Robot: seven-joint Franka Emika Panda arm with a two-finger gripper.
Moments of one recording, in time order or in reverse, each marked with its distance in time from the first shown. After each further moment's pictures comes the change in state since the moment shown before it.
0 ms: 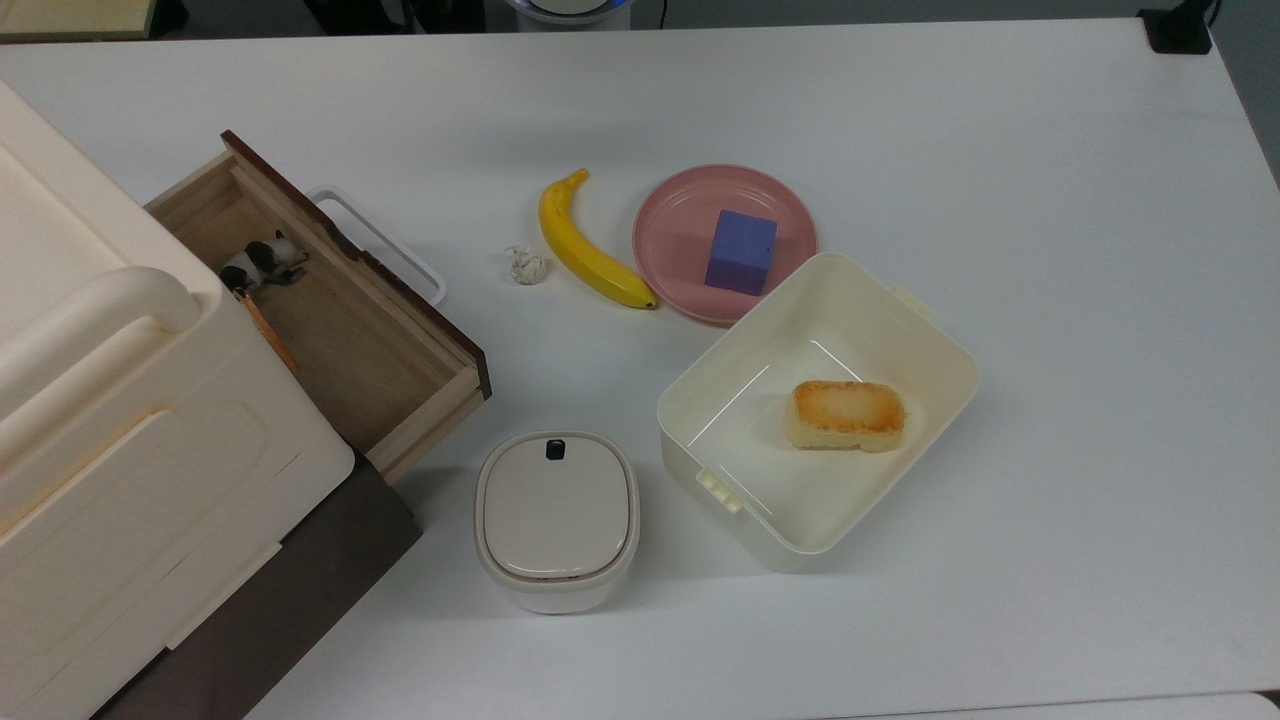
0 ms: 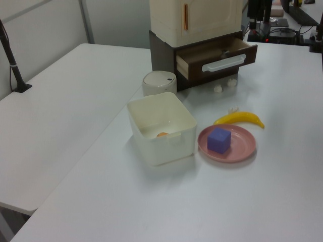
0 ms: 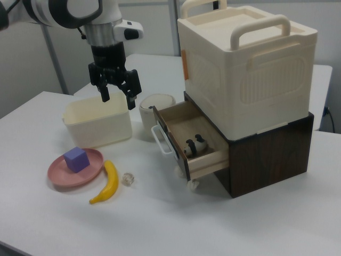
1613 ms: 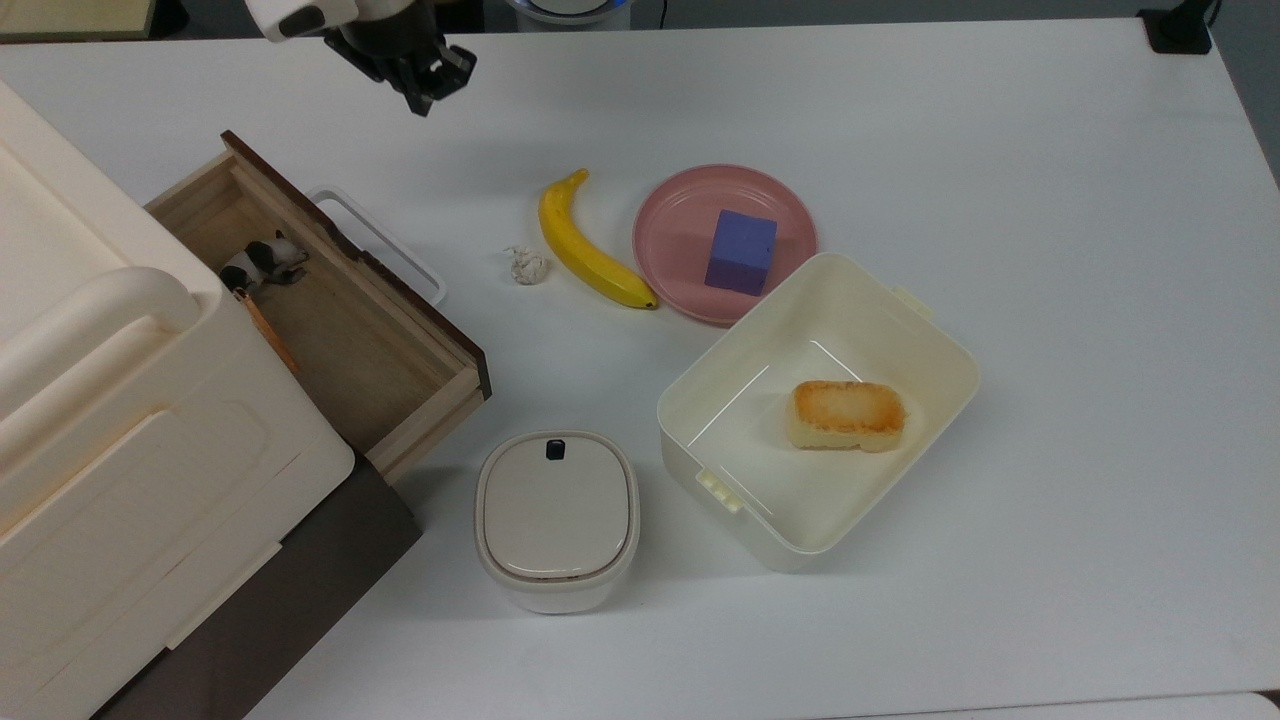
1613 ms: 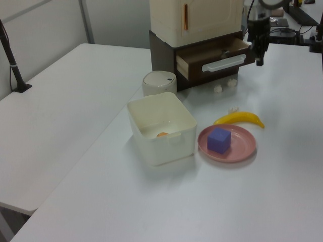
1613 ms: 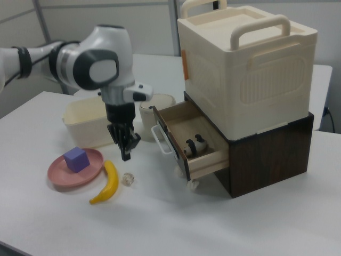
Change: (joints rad) arm -0.002 0.000 -0.002 -0.363 -0.044 0.251 0.237
